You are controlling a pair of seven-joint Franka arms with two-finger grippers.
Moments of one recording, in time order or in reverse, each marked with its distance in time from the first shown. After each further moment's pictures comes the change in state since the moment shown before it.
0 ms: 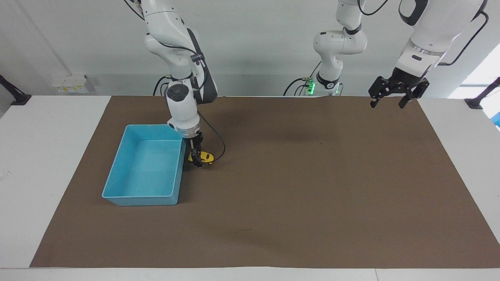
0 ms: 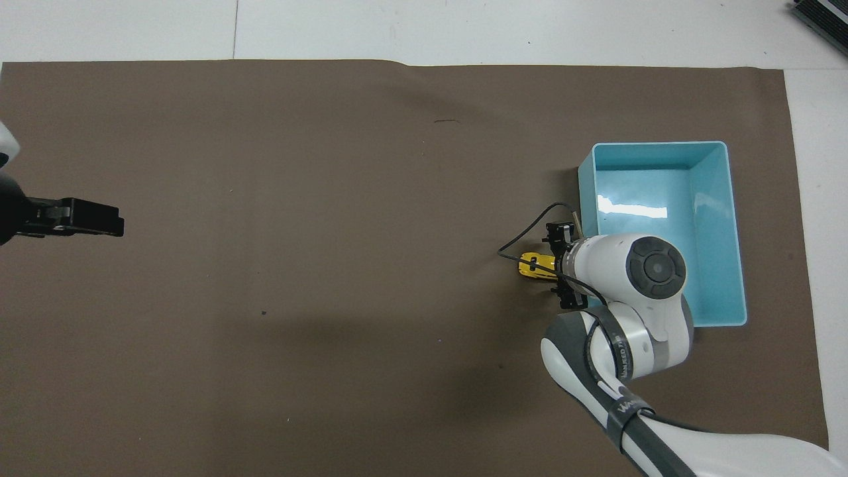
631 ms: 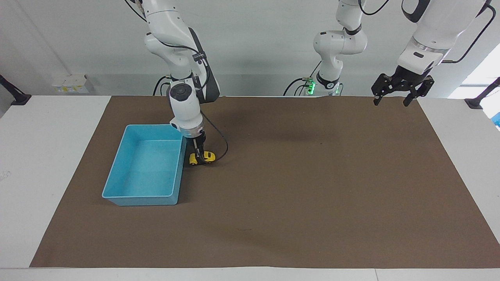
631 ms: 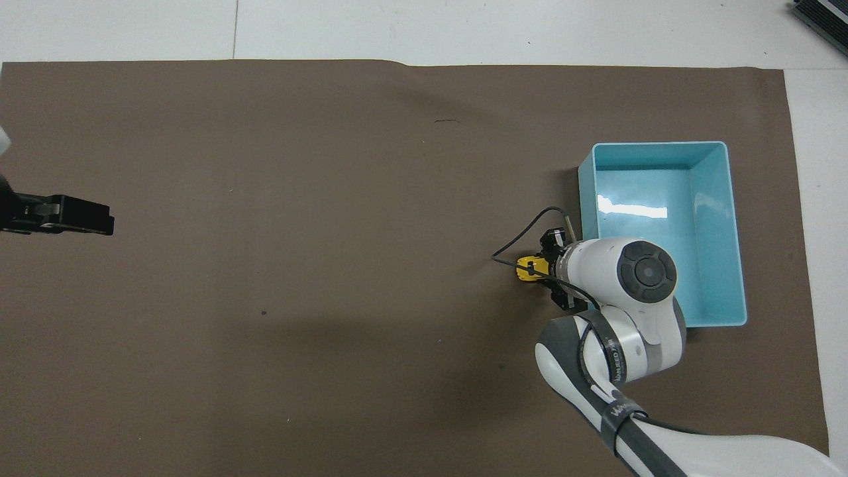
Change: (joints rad) left arm 0.000 0.020 0.003 0.048 0.026 -0.051 0.059; right arm 0.015 -0.001 0.006 0.059 0.000 -0.062 0.000
